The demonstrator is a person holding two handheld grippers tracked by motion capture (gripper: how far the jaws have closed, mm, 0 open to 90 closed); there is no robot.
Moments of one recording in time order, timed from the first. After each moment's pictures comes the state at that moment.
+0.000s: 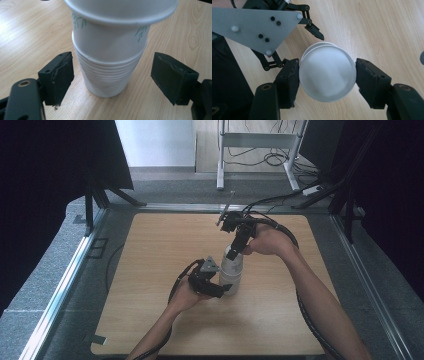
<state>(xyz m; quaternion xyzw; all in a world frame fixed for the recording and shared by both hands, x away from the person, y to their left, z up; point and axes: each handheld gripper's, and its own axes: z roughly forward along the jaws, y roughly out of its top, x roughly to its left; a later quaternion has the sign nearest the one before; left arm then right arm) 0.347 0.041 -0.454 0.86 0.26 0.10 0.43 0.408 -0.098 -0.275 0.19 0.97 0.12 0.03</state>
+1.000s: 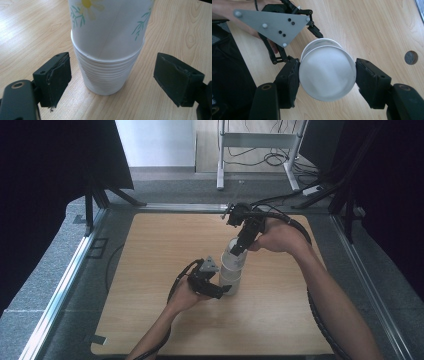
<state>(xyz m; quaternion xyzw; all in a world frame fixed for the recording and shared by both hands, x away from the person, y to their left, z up) 0.346 0.042 -0.452 0.86 0.26 0.10 0.42 0.387 -0.109 -0.235 0.19 0.97 0.14 0.05</state>
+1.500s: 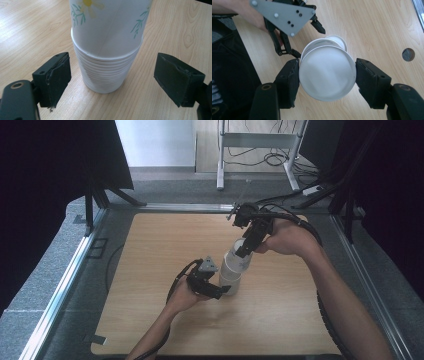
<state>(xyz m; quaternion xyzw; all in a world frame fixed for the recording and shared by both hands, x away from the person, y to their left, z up) 0.345 0.046 -0.451 0.86 0.26 0.09 0.43 0.370 -0.121 -0.221 0.19 0.97 0.14 0.06</state>
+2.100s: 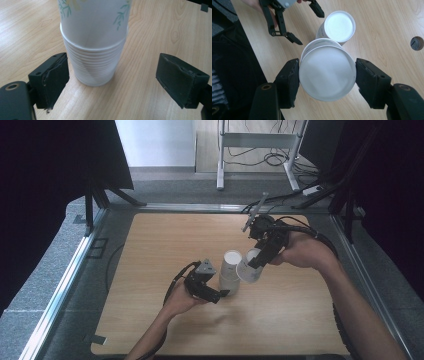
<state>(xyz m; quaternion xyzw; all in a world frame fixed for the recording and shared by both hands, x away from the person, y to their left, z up) 0.334 0.053 -0.447 0.87 0.25 0.07 0.43 0.352 -0.154 -0.236 0.19 0.97 0.14 0.05</state>
